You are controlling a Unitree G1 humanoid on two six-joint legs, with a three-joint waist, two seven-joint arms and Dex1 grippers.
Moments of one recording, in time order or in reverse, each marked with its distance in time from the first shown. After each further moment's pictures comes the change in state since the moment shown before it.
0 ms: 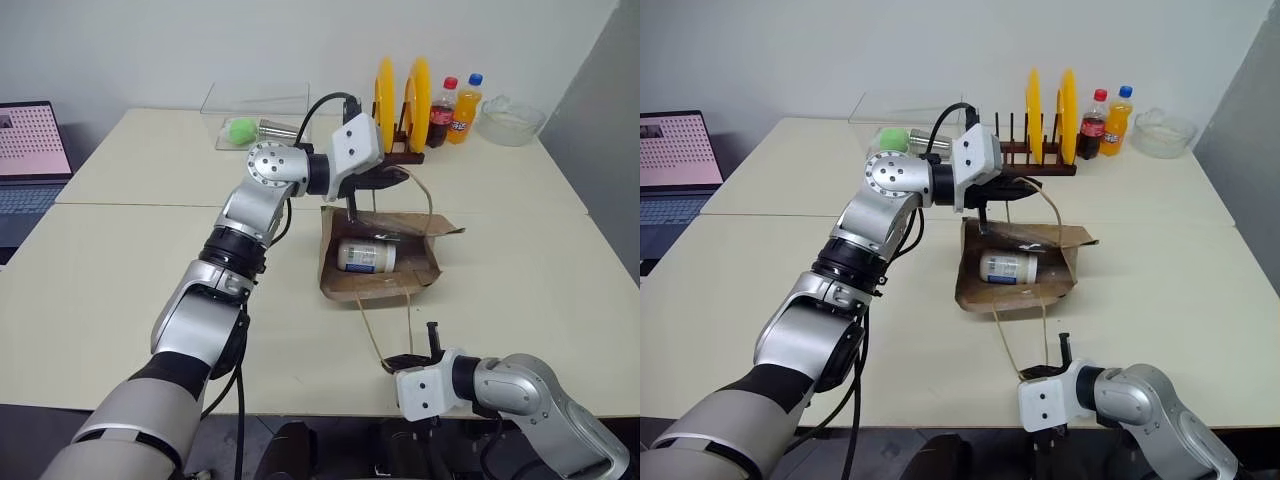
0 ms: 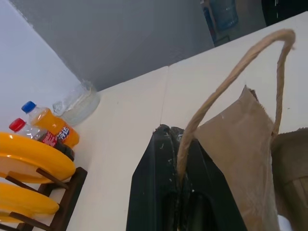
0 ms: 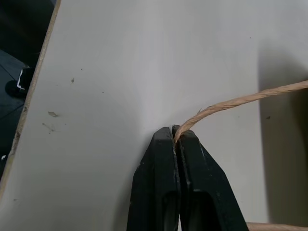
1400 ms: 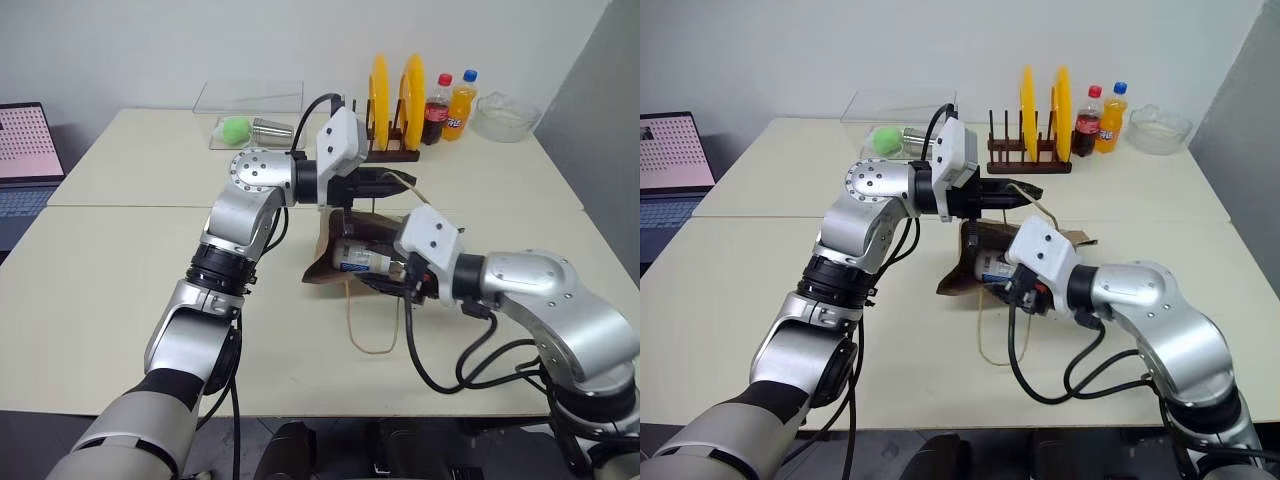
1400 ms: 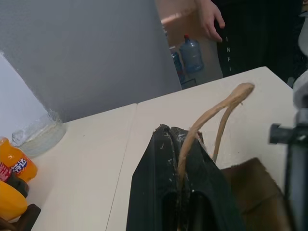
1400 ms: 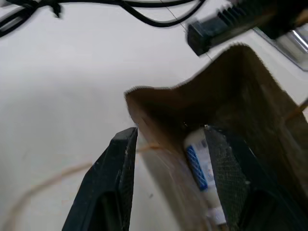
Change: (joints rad) left arm 0.105 0.027 0.059 -0.242 -0.159 0.195 -0.100; right arm -0.650 0.215 -0.214 -0.104 0.678 0.998 -0.136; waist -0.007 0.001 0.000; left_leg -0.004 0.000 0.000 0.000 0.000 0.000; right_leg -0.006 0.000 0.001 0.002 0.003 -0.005
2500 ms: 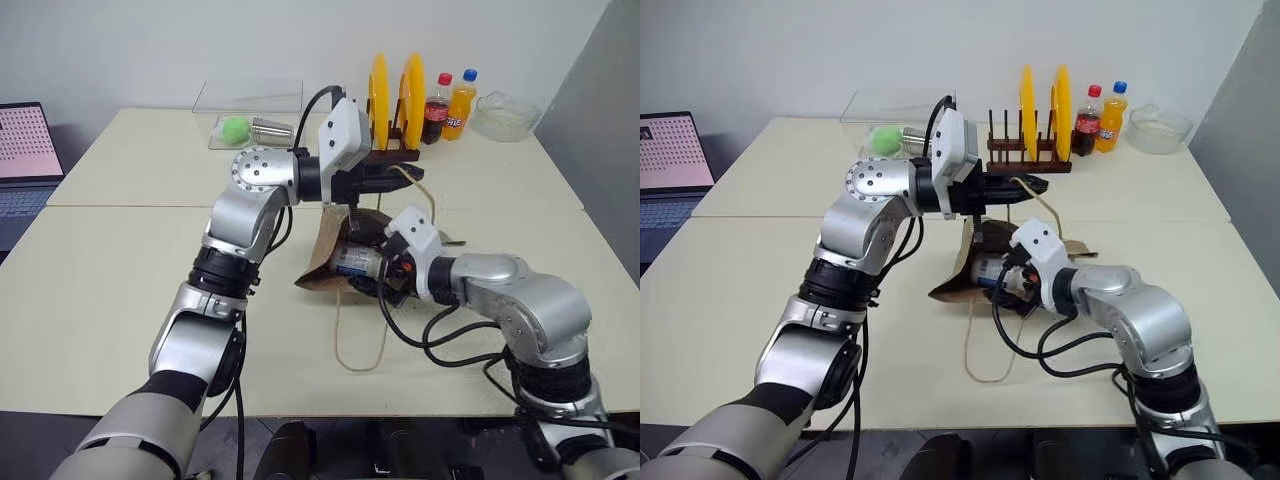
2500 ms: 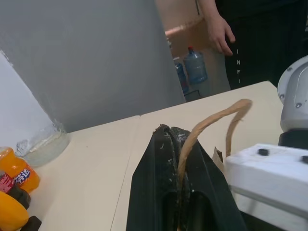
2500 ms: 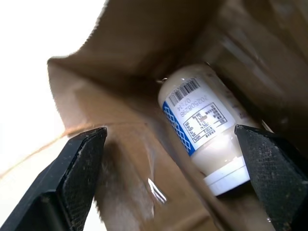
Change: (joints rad) left arm 0.023 -0.021 0.012 -0.077 -0.021 0.037 0.041; right arm 0.023 0.230 -0.120 0.146 0.071 0.281 -0.222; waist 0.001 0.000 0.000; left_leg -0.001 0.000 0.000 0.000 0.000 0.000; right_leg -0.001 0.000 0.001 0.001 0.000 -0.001
